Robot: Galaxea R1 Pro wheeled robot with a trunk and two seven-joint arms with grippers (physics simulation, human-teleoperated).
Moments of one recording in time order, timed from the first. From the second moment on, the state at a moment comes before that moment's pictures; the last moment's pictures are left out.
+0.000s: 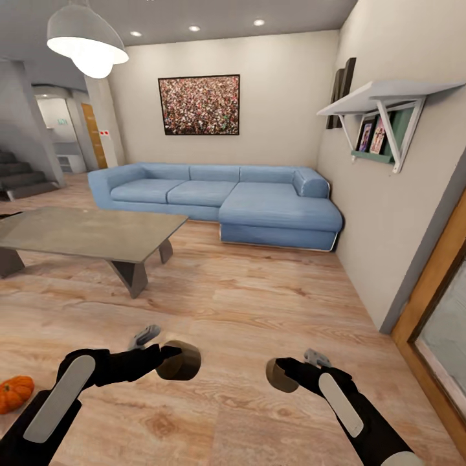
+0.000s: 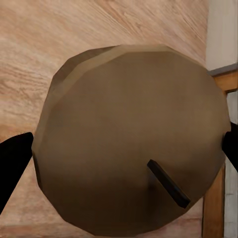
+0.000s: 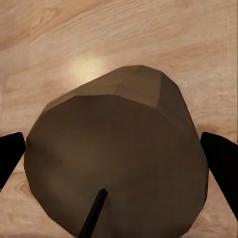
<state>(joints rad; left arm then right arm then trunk) -0.34 0.27 -0.13 -1.47 1.22 0.99 0.30 -0.44 -0.10 0.25 -0.96 -0.84 0.52 -0.22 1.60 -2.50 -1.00</state>
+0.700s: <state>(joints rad) -0.33 0.27 -0.13 -1.47 1.20 0.99 0.30 -0.44 -0.10 0.25 -0.96 -0.84 0.52 -0.22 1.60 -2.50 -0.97</state>
